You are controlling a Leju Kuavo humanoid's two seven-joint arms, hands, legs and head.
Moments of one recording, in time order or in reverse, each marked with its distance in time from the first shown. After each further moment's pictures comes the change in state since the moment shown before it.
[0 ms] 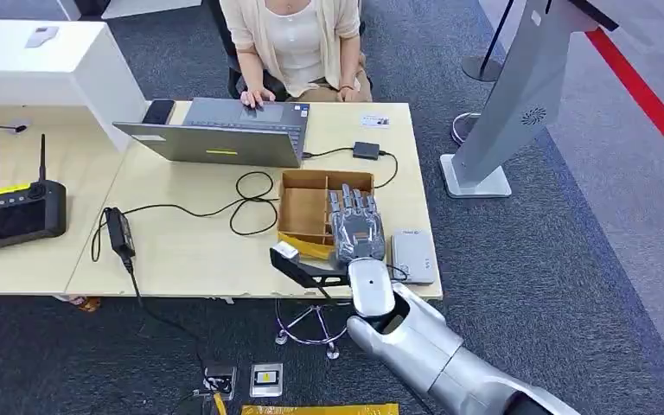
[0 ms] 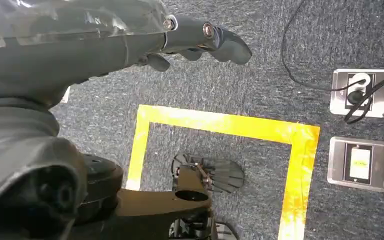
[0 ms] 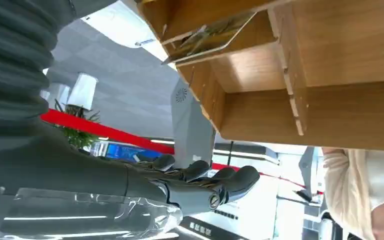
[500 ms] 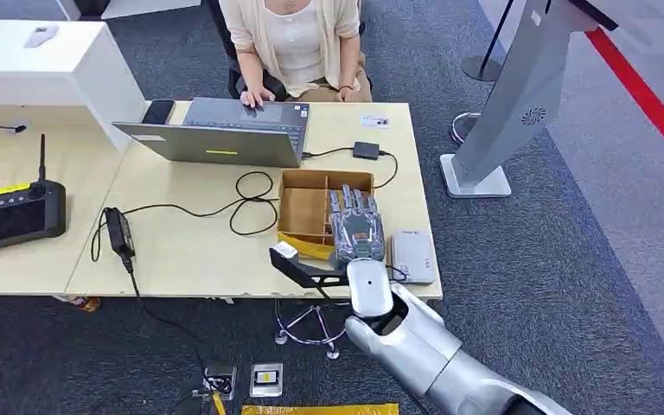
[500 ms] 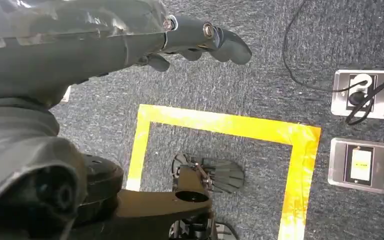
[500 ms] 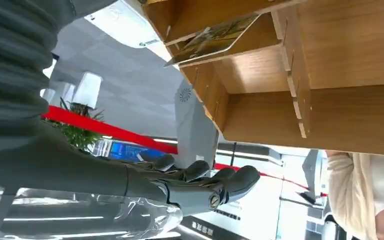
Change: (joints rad) left arm 0.001 0.001 0.008 0.000 0.000 0.000 0.000; right arm 0.018 0.018 -0.037 -0.008 0.039 0.034 0.000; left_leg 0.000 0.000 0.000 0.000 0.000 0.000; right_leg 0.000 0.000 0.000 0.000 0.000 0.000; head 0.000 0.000
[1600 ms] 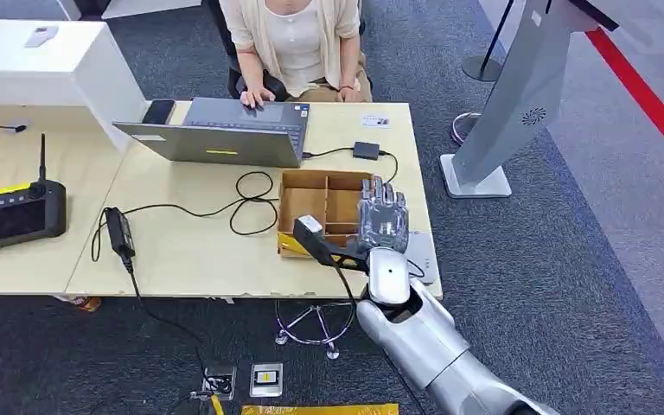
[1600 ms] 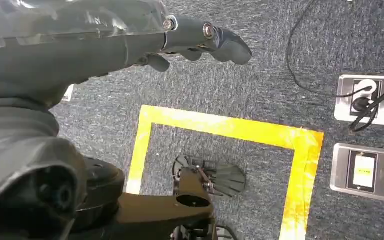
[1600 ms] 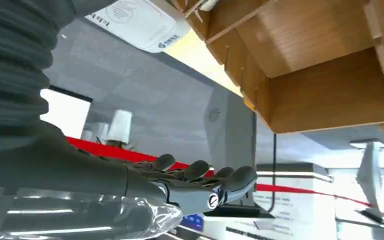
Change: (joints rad) left arm 0.007 0.000 0.024 0.000 -0.013 0.014 0.000; right arm 0.049 0.041 -0.220 0.001 0.040 -0.050 0.001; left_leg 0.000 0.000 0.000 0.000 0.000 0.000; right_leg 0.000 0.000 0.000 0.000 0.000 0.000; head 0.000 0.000
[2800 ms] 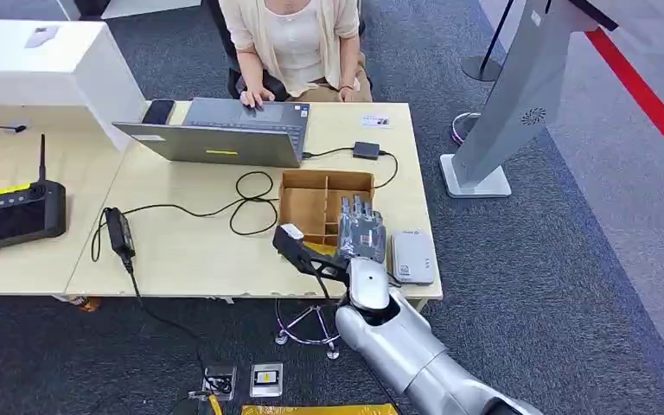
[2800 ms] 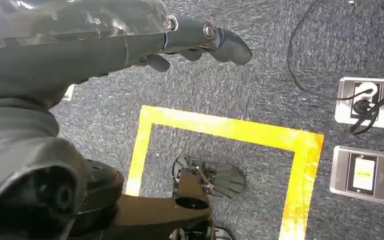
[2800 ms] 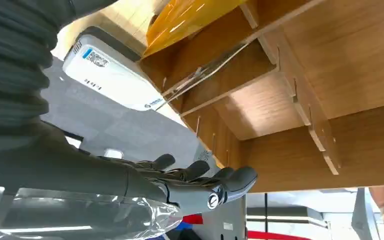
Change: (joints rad) left arm 0.000 0.002 0.019 0.000 -0.011 -0.003 0.003; right arm -0.027 0.080 0.053 0.143 -0.161 -0.069 -0.002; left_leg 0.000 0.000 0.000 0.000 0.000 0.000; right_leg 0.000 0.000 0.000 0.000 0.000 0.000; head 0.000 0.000
